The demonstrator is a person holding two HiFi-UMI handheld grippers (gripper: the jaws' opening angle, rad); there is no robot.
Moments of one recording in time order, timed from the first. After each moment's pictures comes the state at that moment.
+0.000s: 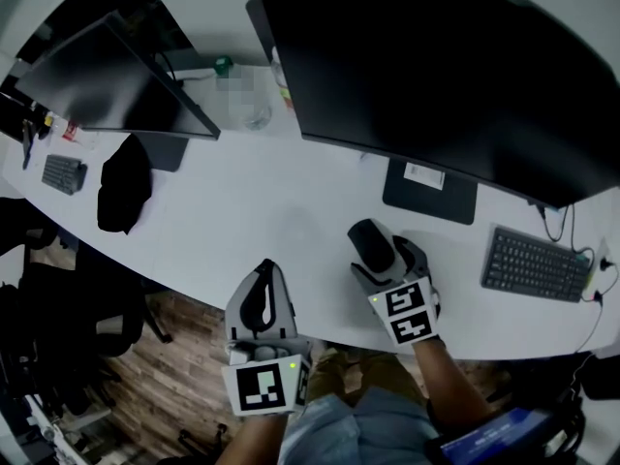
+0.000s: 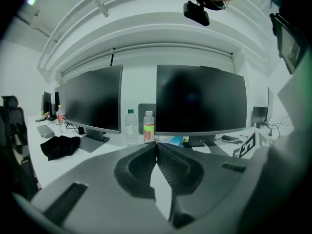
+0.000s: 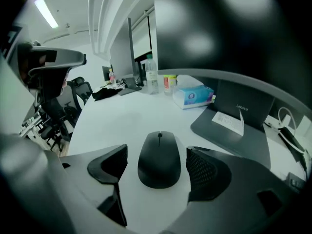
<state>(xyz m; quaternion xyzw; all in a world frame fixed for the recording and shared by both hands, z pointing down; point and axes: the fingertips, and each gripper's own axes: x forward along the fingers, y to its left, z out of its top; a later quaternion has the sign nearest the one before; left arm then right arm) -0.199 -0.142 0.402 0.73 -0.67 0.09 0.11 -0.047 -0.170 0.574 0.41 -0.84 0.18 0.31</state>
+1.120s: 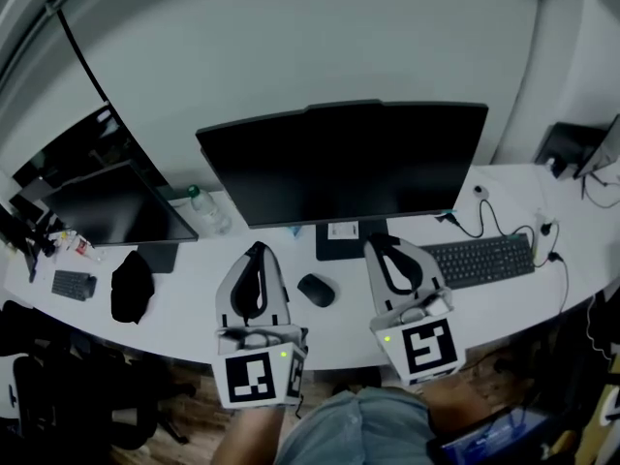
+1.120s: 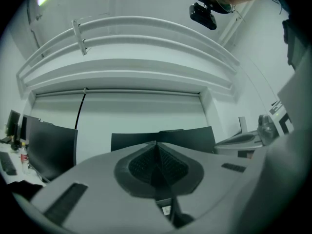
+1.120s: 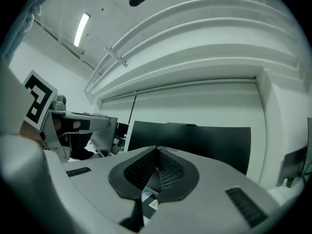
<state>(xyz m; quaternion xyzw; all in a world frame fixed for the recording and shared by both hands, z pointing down) -0.077 -0.124 0.196 0.82 -0.56 -0.06 -0.07 0.062 -0.115 0.230 0.59 -0.80 -0.09 0.02</state>
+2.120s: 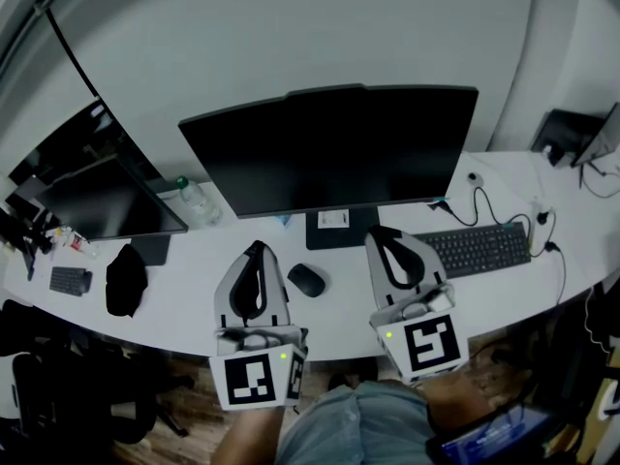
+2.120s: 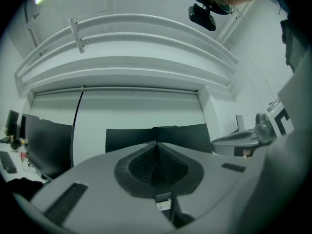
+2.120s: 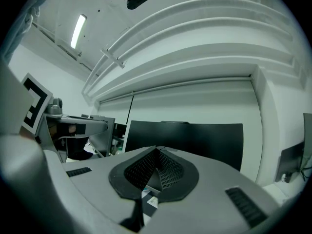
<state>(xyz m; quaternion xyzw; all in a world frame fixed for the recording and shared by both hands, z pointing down) -0.055 -0.112 0.208 0.83 -0.56 -0.04 -0.06 0.085 -0.105 0.233 0.59 -0.80 -0.08 0.01</state>
